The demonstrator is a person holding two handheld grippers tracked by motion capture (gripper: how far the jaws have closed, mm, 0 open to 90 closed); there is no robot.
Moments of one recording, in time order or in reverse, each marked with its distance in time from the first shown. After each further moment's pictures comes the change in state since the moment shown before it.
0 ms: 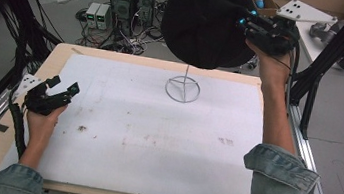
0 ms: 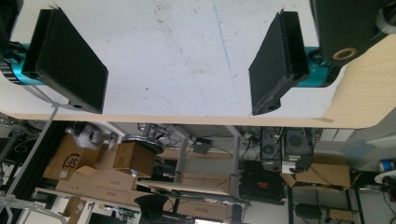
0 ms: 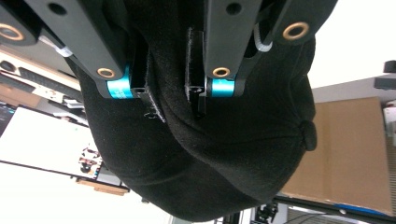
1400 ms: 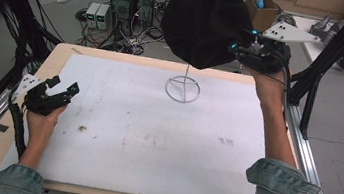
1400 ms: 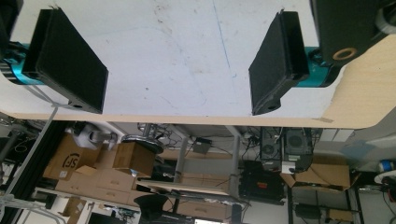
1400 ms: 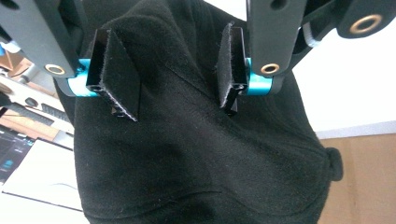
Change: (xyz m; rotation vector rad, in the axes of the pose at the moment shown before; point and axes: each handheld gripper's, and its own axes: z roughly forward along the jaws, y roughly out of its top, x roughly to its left) left arm 0.000 0.000 0.000 -0.002 0.002 -0.007; right arm 0.015 -0.034 -0.007 0.143 -0.064 -0.035
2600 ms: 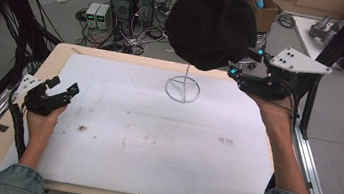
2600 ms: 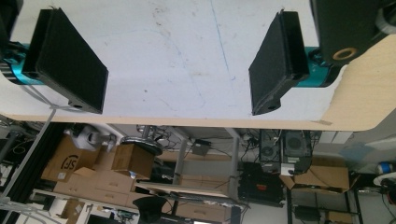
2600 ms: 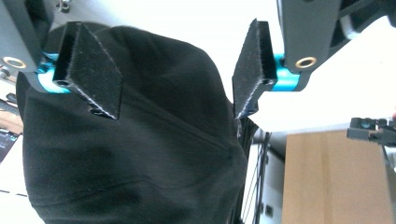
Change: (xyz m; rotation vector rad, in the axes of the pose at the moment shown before) left arm 0.000 -0.001 0.000 0.008 0.003 0.001; right arm 0.035 -0.017 -0.048 -0.045 0.050 0.015
